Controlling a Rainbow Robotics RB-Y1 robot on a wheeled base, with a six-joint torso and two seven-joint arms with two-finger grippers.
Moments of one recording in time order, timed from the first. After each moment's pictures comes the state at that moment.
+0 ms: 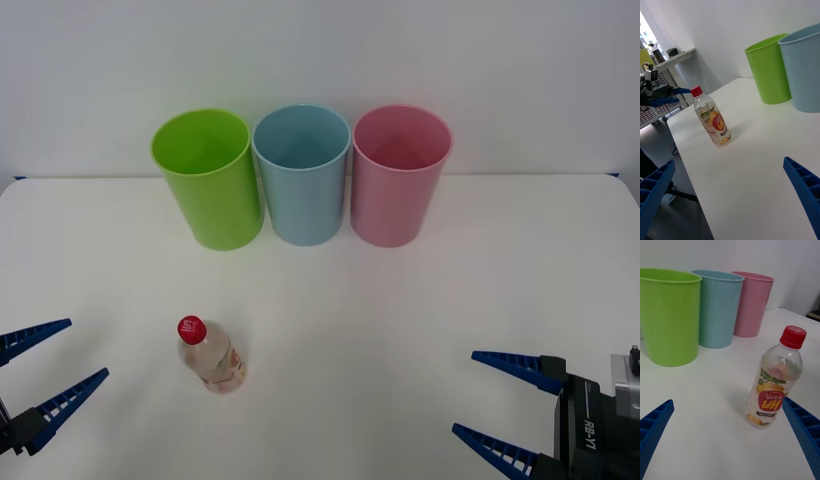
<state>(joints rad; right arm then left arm) 0.42 -0.34 -0.31 -1.90 1.20 -1.41 -0.22 0.39 0.55 0.41 -1.60 -1.01 -1.24 -0.06</state>
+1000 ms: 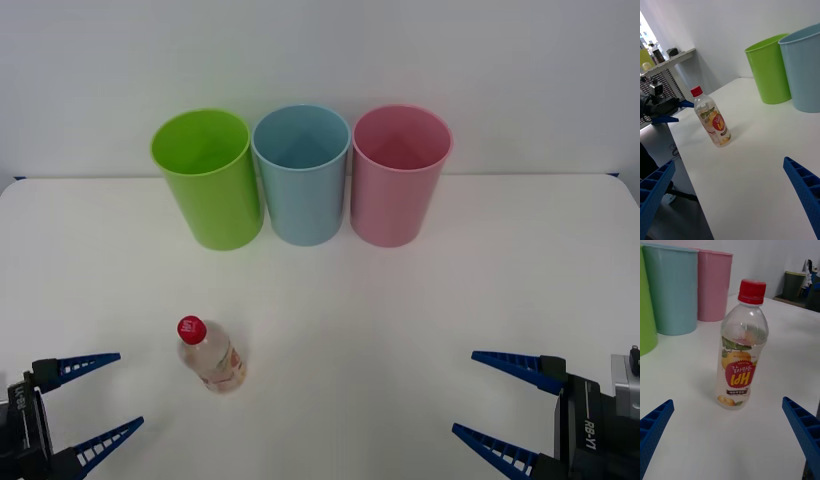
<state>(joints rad) 0.42 -0.34 -0.31 -1.90 1.20 -1.41 -0.22 0.30 0.68 0.15 -1.35 -0.90 -1.30 -0.33</state>
